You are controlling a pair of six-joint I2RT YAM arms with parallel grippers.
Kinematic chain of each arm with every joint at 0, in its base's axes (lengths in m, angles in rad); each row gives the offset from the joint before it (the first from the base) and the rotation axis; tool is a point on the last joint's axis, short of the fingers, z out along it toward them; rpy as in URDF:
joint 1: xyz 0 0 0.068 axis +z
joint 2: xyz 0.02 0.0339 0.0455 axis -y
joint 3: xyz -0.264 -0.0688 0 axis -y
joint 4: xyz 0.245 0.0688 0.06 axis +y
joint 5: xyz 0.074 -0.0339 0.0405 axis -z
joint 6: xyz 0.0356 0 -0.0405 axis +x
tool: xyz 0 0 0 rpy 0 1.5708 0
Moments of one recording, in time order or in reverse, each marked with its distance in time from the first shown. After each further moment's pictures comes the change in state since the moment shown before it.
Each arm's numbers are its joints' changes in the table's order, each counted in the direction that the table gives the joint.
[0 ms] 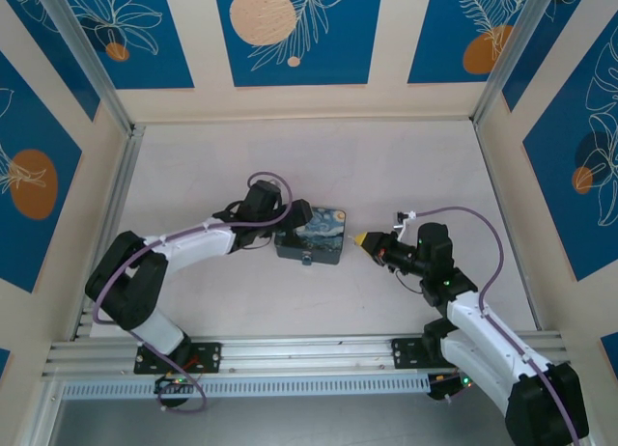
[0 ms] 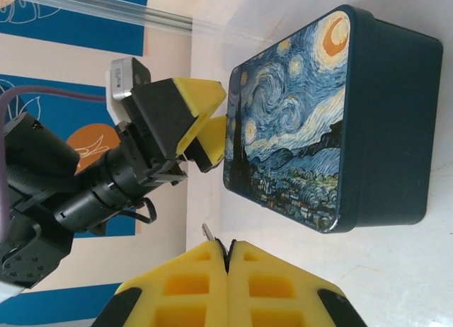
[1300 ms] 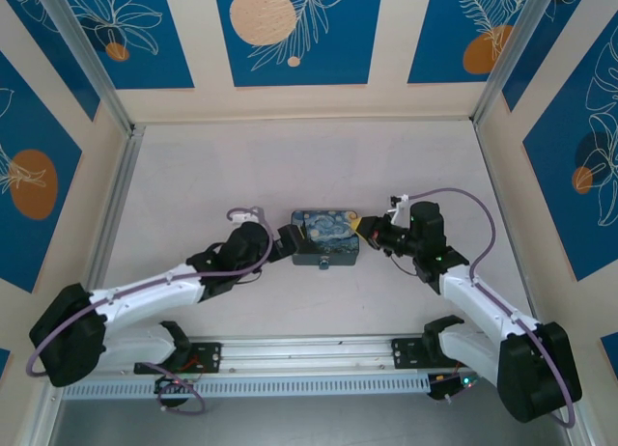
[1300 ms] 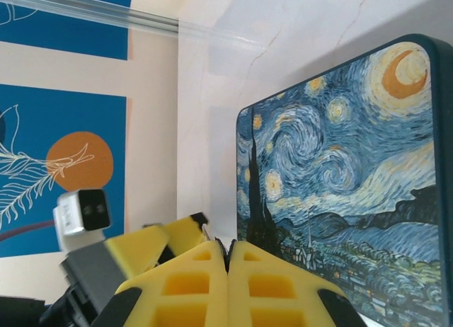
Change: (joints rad) left arm -0.202 0.430 -0.329 -0.053 -0.231 -0.156; right arm -0.014 -0.243 0.149 -0.019 -0.011 -0.058
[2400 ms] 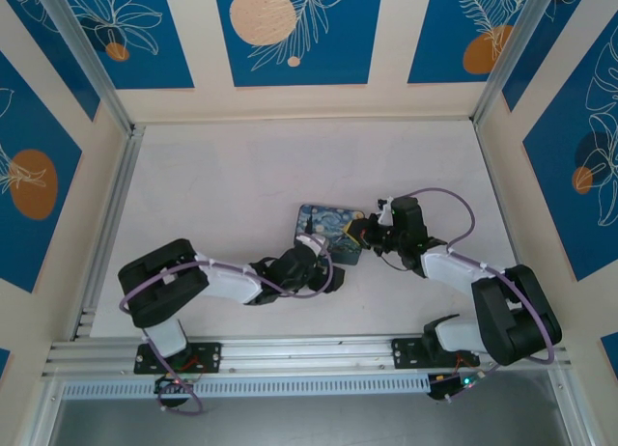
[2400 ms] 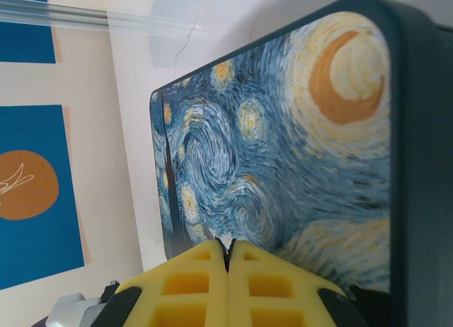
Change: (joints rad) left arm -0.196 -0.568 0.085 -0.424 0.101 0.388; right arm 0.035 -0.303 0.038 -0.103 0.053 0.000
